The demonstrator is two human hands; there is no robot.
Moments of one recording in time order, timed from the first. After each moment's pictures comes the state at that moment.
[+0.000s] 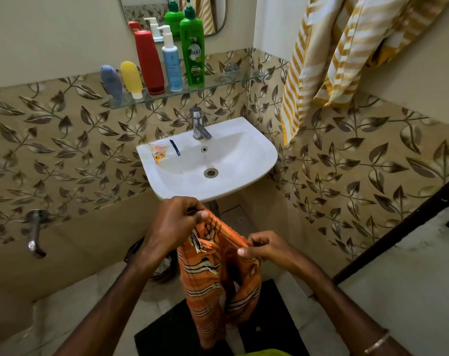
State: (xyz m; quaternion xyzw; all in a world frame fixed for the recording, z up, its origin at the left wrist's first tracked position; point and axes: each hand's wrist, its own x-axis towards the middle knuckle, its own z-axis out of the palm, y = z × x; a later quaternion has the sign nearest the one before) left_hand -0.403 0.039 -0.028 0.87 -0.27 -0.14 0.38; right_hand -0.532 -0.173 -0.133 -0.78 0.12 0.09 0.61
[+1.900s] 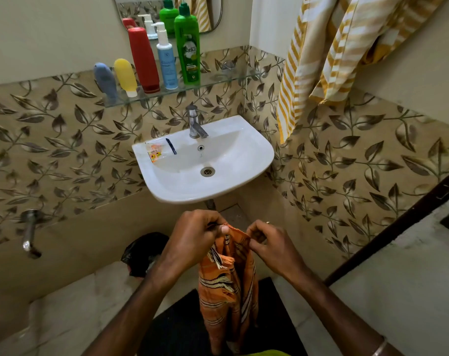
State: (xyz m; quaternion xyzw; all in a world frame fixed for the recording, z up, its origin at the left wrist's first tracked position) left_hand -0.442 0.018 -0.037 0.85 -0.33 -0.16 0.38; right_hand -0.544 -0.166 -0.134 -0.89 0.15 -0.12 0.42
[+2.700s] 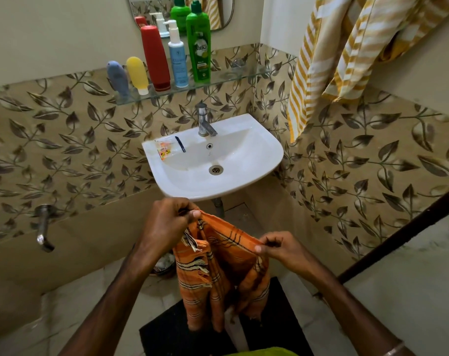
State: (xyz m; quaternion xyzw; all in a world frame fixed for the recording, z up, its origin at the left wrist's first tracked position) left_hand -0.409 0.056 -0.027 0.88 -0.22 -0.12 0.39; right_hand -0.552 -0.182 -0.148 -0.77 0.13 0.01 0.63
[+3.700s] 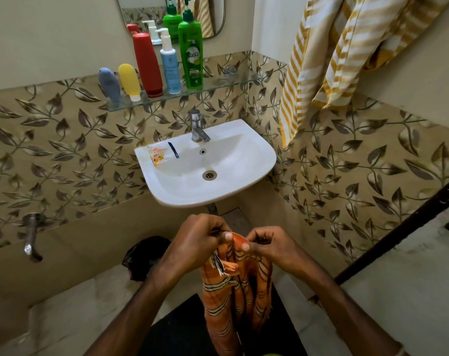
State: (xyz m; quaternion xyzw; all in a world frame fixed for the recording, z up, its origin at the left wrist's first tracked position) left_hand -0.435 0.020 -0.032 0.85 -0.34 -0.21 0.34; right_hand -0.541 -0.171 -0.109 -0.77 0.08 -0.02 0.63
